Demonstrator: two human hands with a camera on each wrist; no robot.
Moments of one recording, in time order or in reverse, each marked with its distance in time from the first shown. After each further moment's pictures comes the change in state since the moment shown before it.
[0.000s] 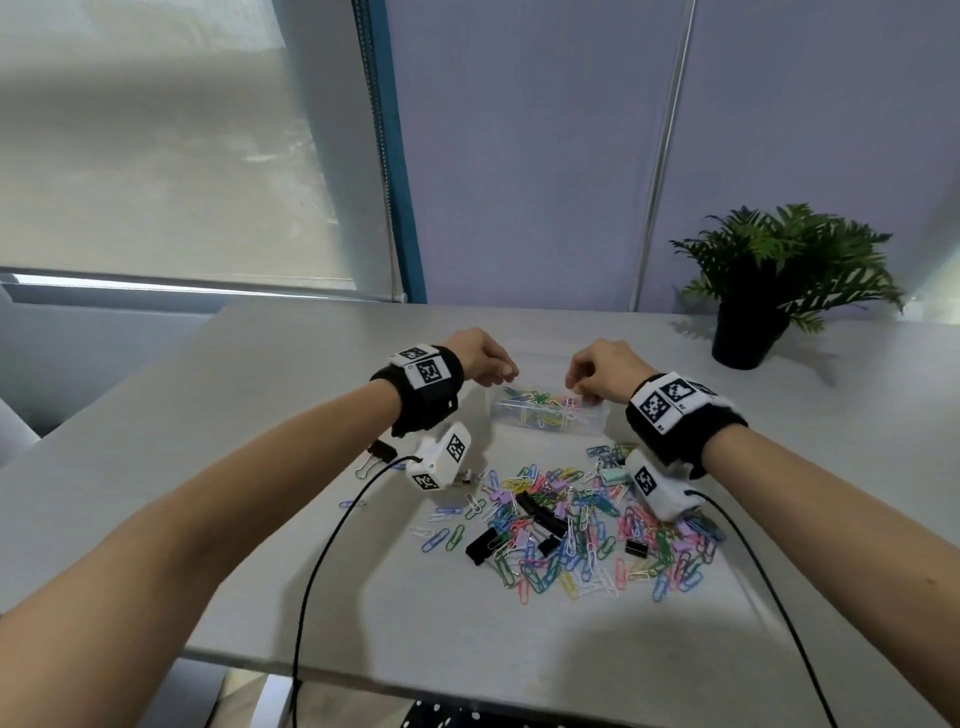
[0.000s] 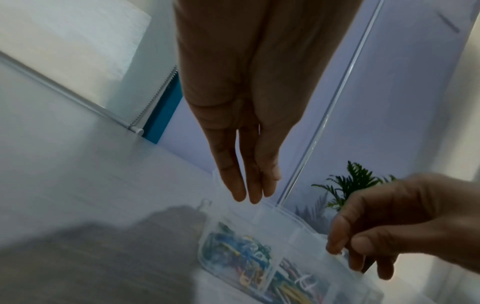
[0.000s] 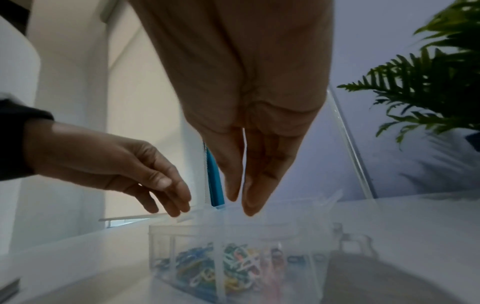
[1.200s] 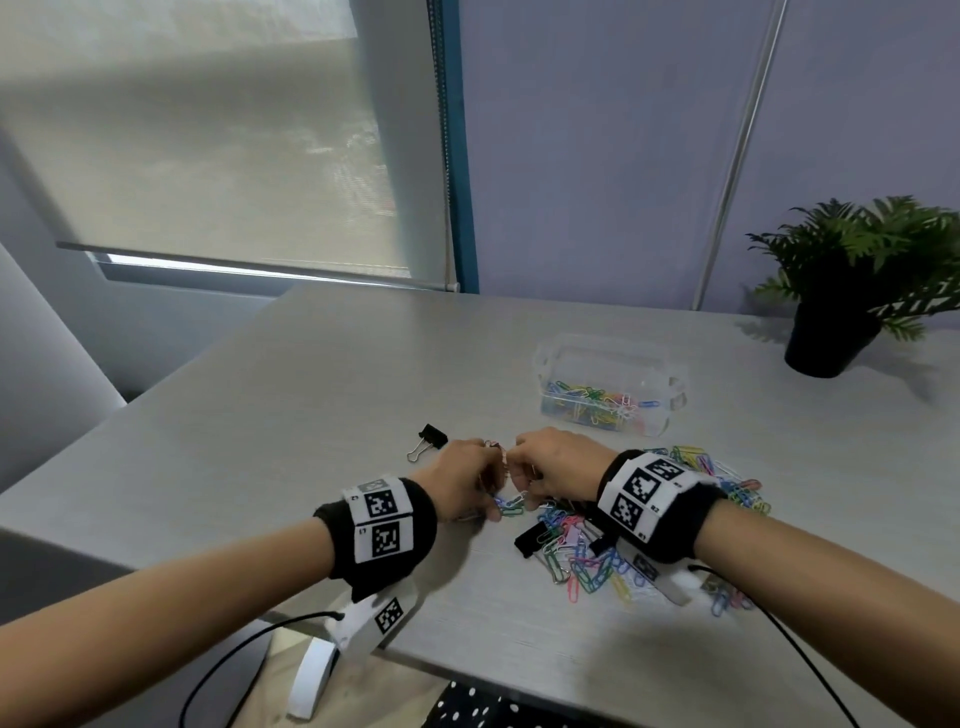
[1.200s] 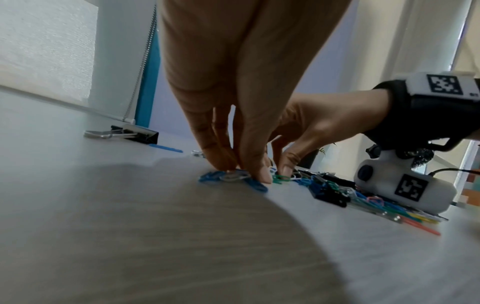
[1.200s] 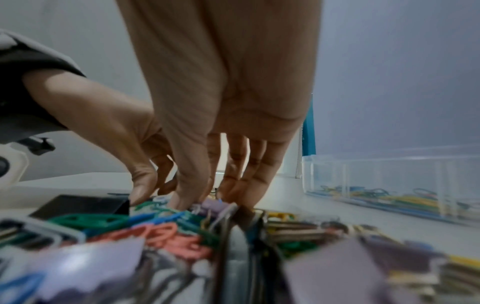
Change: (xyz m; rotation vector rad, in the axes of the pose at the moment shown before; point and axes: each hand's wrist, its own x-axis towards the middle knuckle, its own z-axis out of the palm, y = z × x) left_hand -0.143 -0.043 0.046 0.447 -0.017 -0.011; right_hand -0.052 -0.076 0.090 -0.298 -0.404 -0.435
